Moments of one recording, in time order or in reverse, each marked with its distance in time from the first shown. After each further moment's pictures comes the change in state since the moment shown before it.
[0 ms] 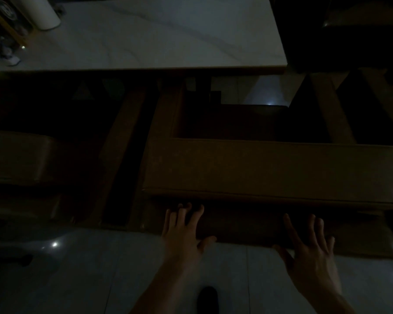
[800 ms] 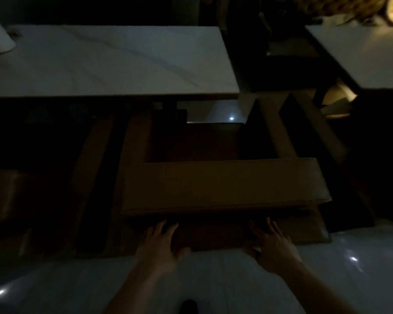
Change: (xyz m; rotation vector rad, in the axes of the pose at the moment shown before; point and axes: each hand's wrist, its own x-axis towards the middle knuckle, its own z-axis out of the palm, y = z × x) left_hand 0.013 0.007 -0.064 -0.002 -0.491 -0.023; right_hand -0.001 0.000 -0.065 -0.018 -0.331 0.001
